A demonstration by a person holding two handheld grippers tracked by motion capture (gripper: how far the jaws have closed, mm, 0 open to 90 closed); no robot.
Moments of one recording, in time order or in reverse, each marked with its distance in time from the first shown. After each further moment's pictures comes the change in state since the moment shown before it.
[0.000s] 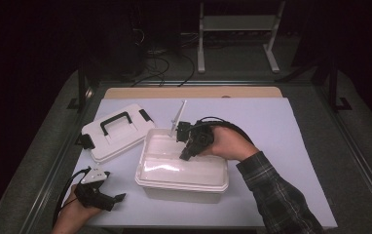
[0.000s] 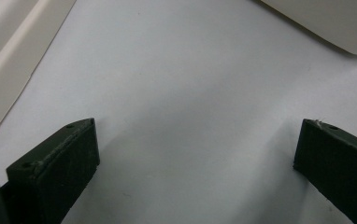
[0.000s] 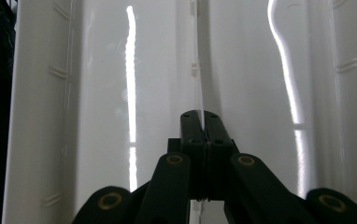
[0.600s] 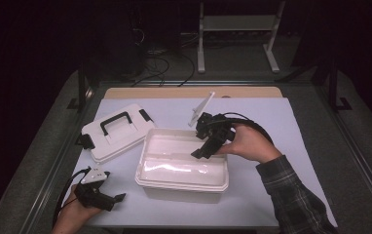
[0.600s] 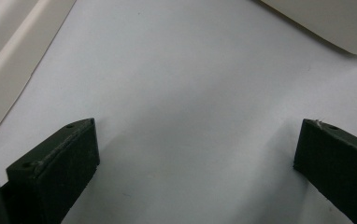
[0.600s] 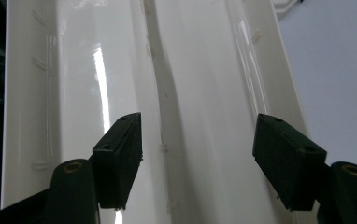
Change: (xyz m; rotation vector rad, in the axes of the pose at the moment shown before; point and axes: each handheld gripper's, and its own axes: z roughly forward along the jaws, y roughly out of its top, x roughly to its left) left arm 0.000 0.000 0.000 0.000 0.000 0.001; right arm 0.000 -0.041 -0.039 -0.136 -0.143 0.095
